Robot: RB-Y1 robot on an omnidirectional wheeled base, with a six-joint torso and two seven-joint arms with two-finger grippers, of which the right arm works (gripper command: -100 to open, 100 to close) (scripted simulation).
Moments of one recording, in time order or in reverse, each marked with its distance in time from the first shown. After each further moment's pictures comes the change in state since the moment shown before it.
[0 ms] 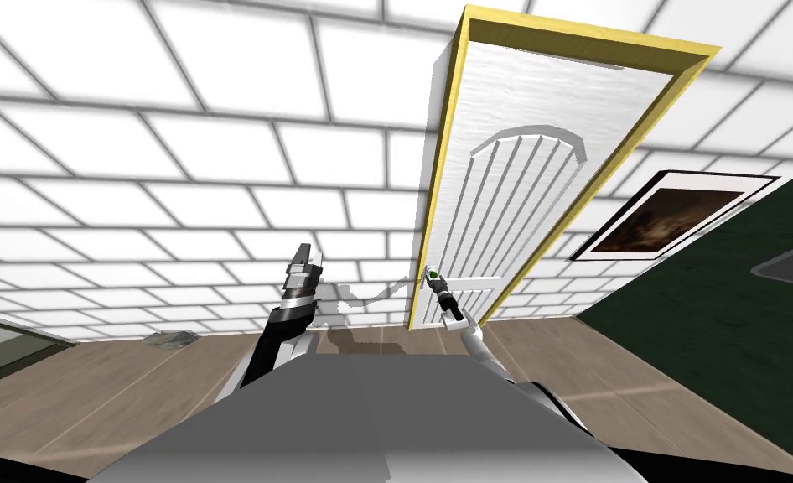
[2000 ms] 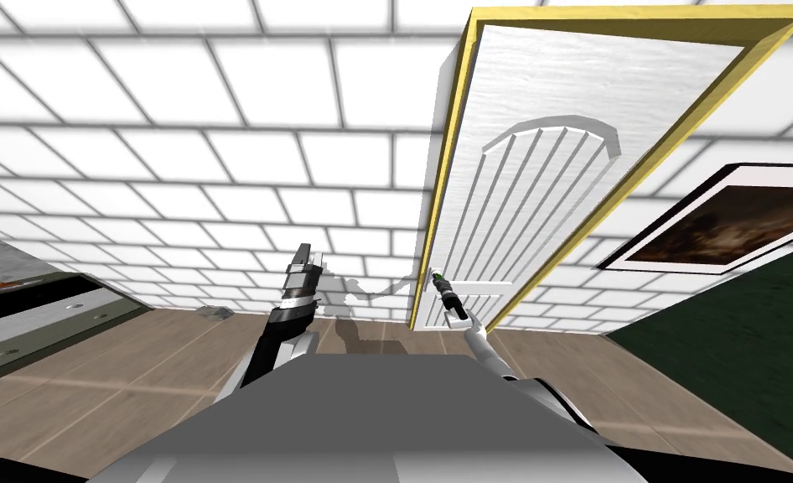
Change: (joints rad) arm -0.016 -0.035 -0.009 0.034 -0.086 -0.015 -0.282
